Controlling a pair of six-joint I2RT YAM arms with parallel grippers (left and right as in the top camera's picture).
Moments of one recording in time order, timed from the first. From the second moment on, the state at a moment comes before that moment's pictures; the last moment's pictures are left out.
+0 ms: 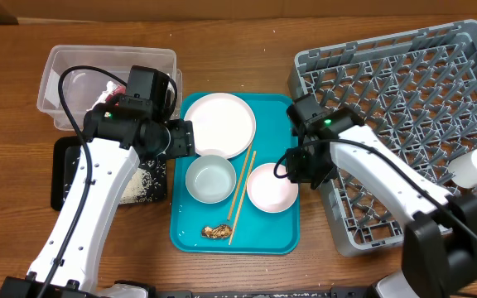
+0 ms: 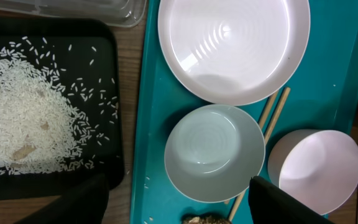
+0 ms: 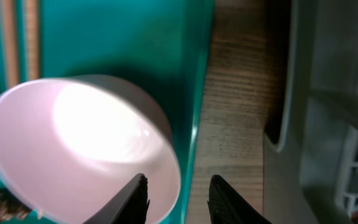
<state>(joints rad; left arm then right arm) -0.21 1.48 1.36 -1.14 0.05 -0.33 0.47 1.73 1.21 -1.03 -0.12 0.44</state>
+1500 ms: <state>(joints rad) -0.21 1.48 1.36 -1.14 0.05 -0.34 0.13 1.52 1.47 -0.96 0.46 0.43</state>
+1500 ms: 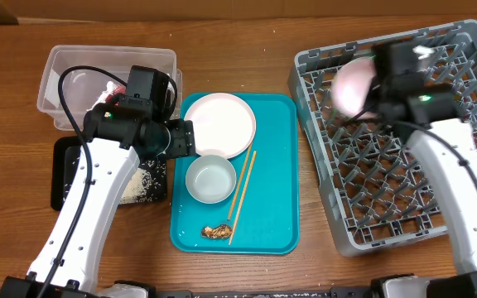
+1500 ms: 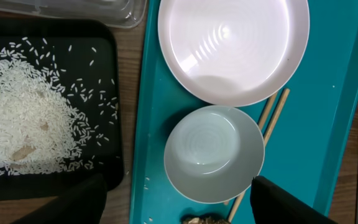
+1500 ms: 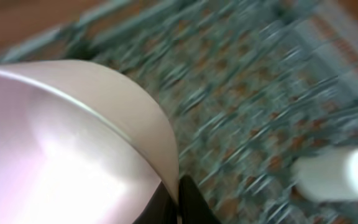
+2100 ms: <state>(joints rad) -0.21 1.48 1.36 -1.13 0.05 -0.34 -0.25 1.67 1.48 -0.49 0.96 0.40</state>
